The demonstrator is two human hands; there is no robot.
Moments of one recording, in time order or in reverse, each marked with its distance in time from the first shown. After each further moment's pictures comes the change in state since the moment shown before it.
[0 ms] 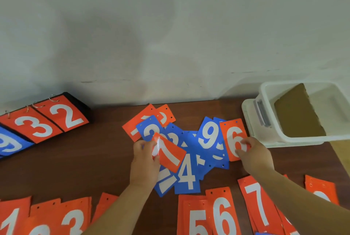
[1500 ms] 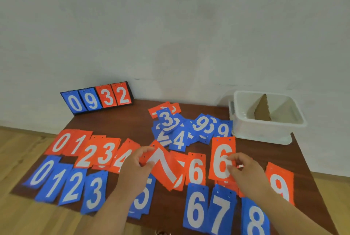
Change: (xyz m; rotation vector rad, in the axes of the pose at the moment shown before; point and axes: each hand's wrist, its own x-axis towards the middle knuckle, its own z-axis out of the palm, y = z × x) left_hand -0.321 0.066 -0.055 -0.516 0.267 -0.027; right_hand -0.203 0.112 -0.130 0.285 -0.215 -0.498
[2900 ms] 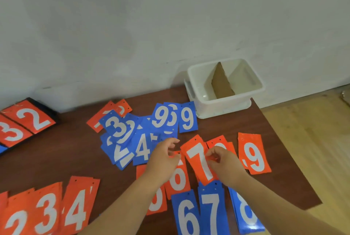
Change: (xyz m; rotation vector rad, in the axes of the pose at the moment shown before) left_hand 0.127 0.011 0.174 0.221 -0.695 0.038; right_hand 0.060 0.054 0.032 -0.044 0.015 0.323
